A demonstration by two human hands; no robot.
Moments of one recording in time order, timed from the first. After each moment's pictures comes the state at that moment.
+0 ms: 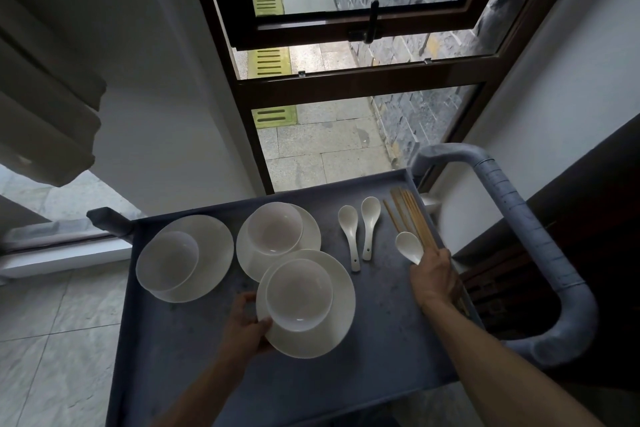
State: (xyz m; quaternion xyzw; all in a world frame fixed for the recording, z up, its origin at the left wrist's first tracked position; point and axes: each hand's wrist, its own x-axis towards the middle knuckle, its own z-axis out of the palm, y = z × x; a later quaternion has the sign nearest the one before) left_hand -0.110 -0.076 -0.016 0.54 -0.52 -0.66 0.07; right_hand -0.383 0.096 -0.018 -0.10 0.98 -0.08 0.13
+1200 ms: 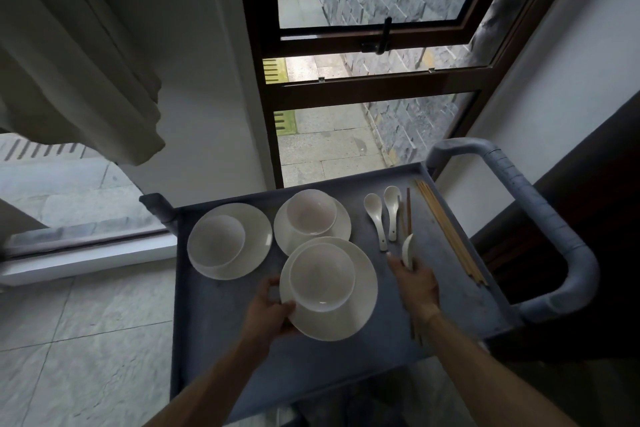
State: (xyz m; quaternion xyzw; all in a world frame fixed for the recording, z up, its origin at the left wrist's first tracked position) left_hand -0.058 -0.097 0.005 0.50 -0.52 -0.69 0.06; right_hand -0.256 0.071 -0.004 -0.01 0.84 -0.50 0.21
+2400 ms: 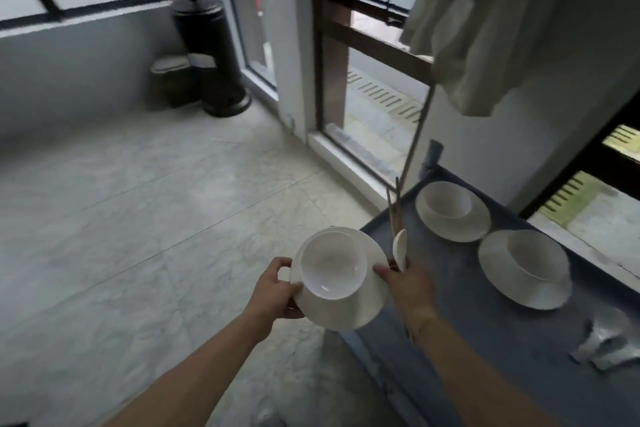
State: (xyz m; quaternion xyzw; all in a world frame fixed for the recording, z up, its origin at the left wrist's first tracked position) left_hand 0.177 0.086 0.058 0.71 -0.26 -0.55 0.36; right_hand -0.047 0.012 0.038 -0.45 0.69 -0.31 0.48
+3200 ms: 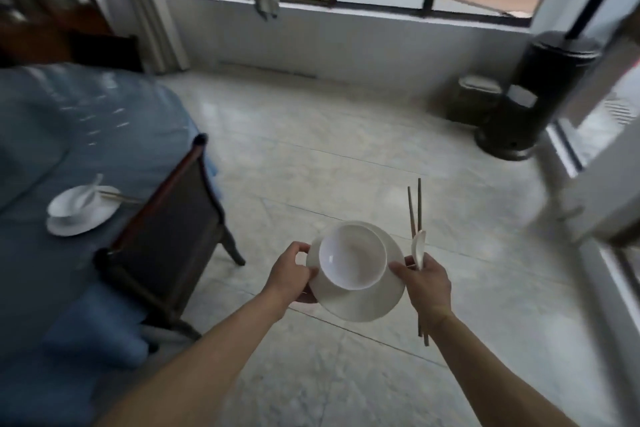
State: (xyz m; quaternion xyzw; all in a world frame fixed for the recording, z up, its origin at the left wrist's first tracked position) left_hand 0.529 0.377 0.081 0.76 0.03 -0.30 0.57; right_hand 0.430 0.164 0.062 -0.72 0.41 -0.11 0.56
